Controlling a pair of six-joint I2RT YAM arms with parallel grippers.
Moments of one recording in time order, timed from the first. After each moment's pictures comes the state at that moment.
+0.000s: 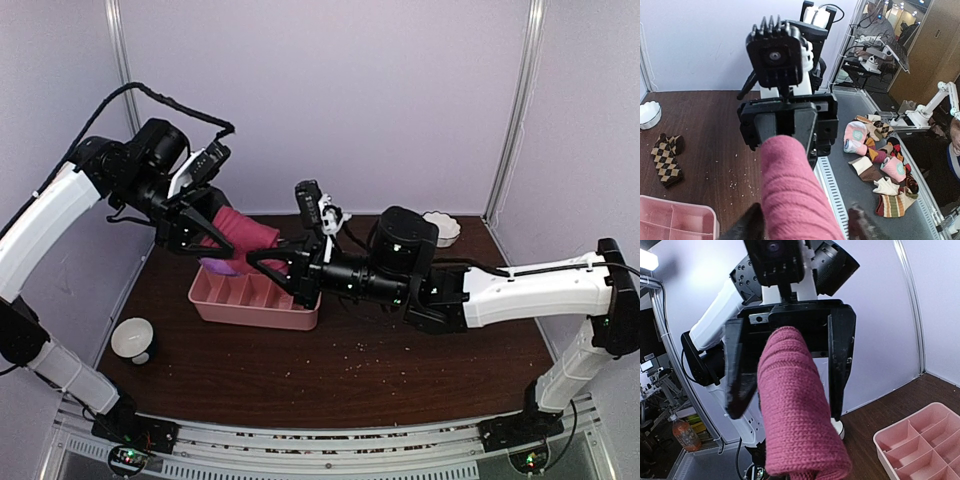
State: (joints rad) left arm -0.56 1.44 1.71 -1.27 1.18 0.73; right arm 1.19 1.59 1.18 0.56 -0.17 0.32
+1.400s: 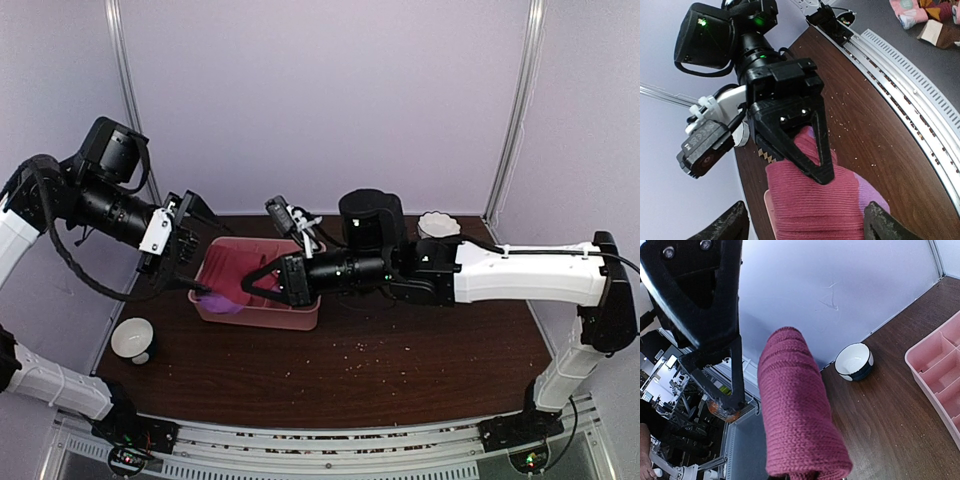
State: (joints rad) left arm -0.78 1.19 1.64 -1.20 0.53 1.30; right arm 1.15 1.66 1.38 0.08 -0.40 0.58
